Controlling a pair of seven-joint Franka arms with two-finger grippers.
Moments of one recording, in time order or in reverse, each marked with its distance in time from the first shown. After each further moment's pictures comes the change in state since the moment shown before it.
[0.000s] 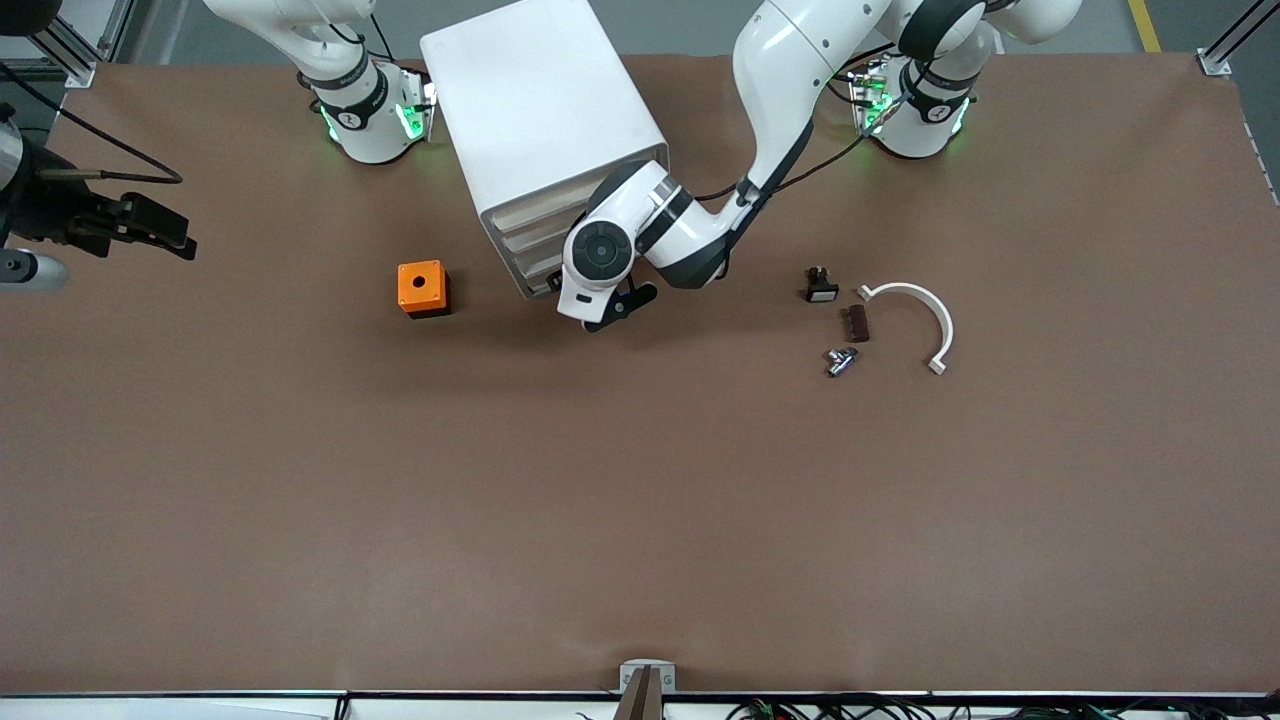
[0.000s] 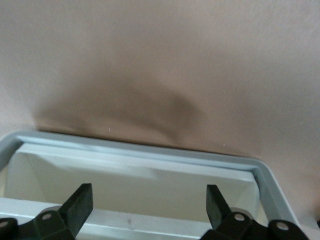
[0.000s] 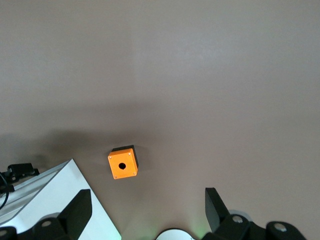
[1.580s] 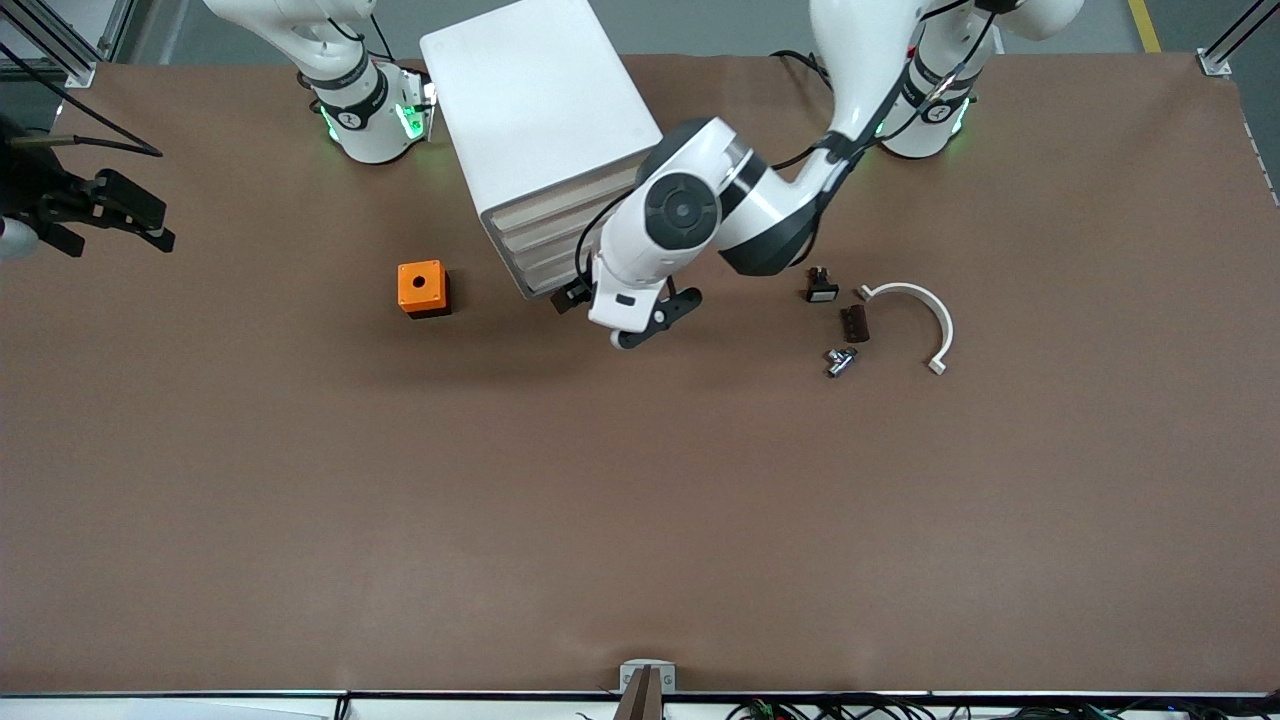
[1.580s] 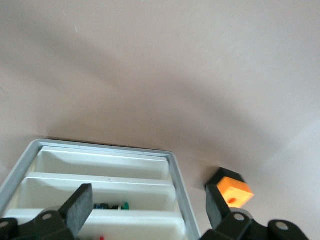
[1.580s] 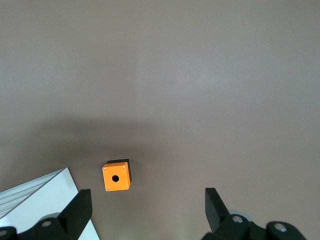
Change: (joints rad) left arm 0.156 -0.266 0.026 0.014 0.036 -0.034 0.012; right arm 0.002 -0.058 -0.030 -0.048 0.001 0.079 -0.116
